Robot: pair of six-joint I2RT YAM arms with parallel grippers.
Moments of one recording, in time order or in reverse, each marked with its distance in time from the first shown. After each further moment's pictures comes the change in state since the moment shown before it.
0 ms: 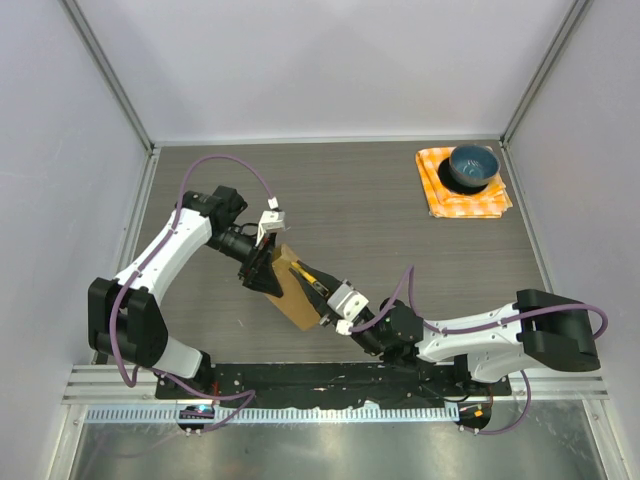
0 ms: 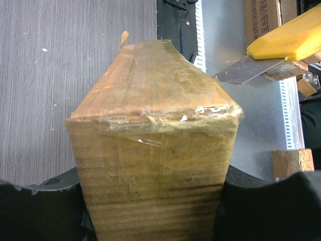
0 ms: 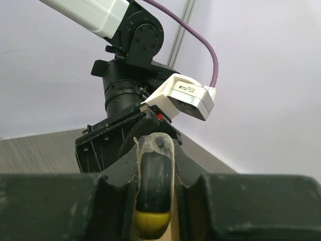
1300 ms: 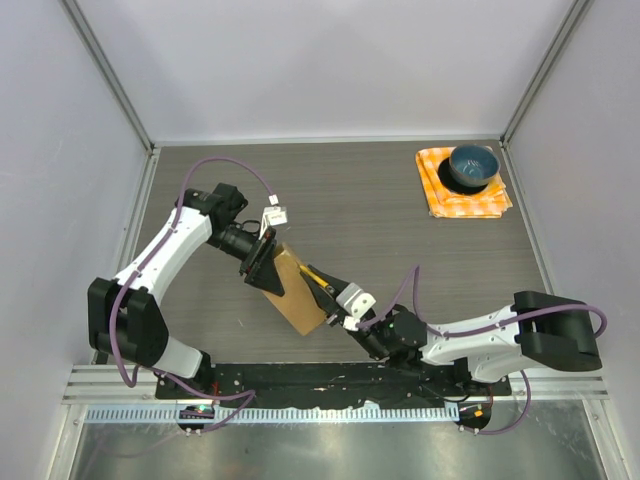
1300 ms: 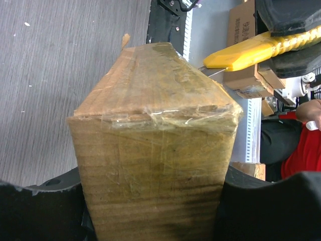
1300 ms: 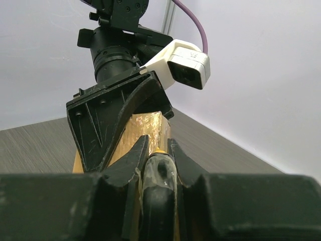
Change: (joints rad) left arm 0.007 0.003 0.025 -0.005 -0.014 -0.250; right arm 0.009 0.000 -0.080 0.038 0.109 0.064
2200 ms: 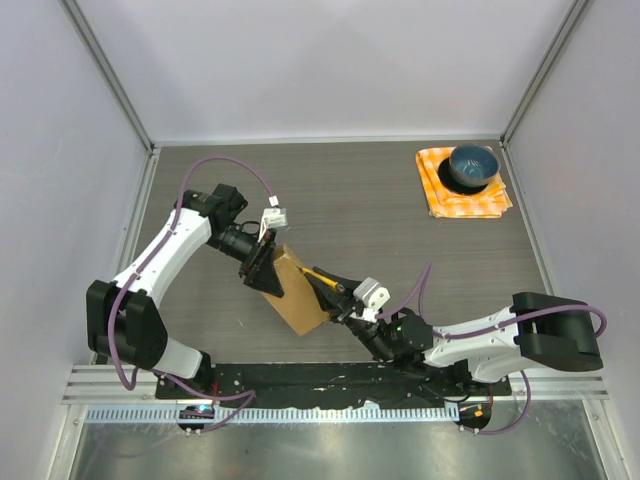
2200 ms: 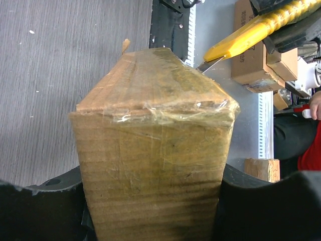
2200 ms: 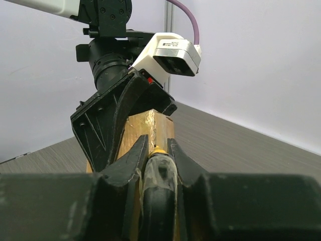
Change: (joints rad) left arm -0.002 -0.014 -0.006 0.000 0.000 0.074; right arm 0.008 -0.010 -0.054 0.084 0.049 0.169
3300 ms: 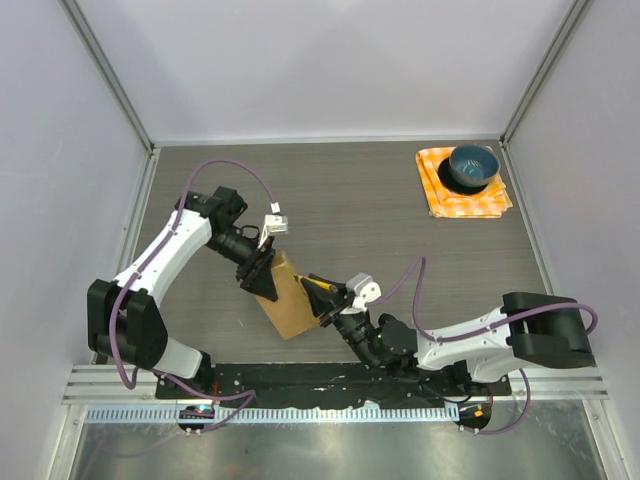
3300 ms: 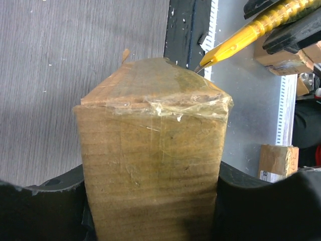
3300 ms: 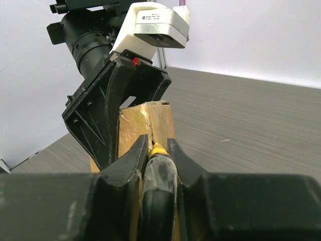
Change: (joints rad) left arm 0.003 0.000 -0.019 -0.008 -0.112 0.035; right arm 0.069 0.059 0.047 -0.135 0.218 0.225
